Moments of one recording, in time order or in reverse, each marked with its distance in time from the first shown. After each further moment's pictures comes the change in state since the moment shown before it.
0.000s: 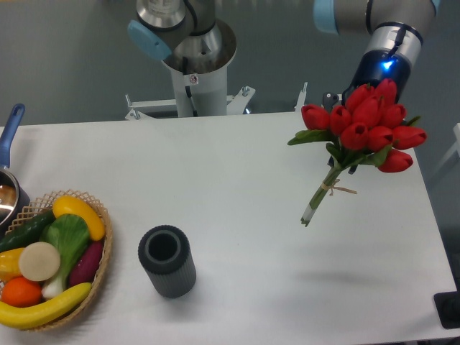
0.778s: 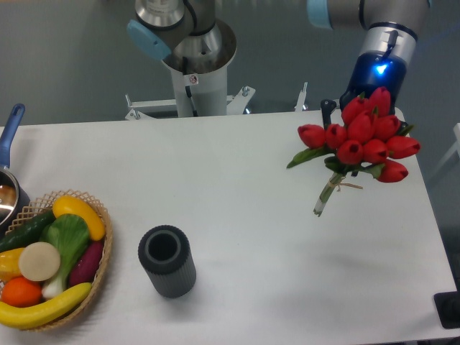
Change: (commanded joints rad) arm -0.057 0.051 -0.011 -0.006 0.385 0.000
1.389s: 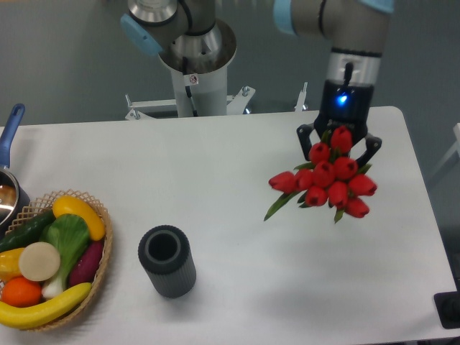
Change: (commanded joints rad) arm -0.195 -0.015 -0.008 -0.003 0.531 0.005
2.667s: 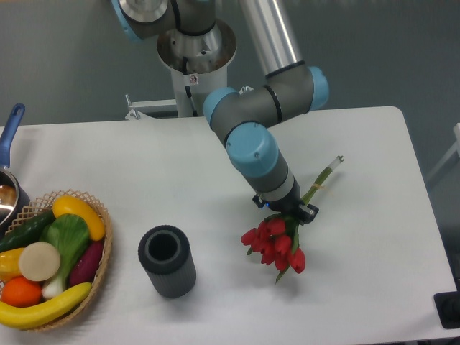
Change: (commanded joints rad) arm -0.273 -0.327 0.009 -0.006 0.669 -0.005
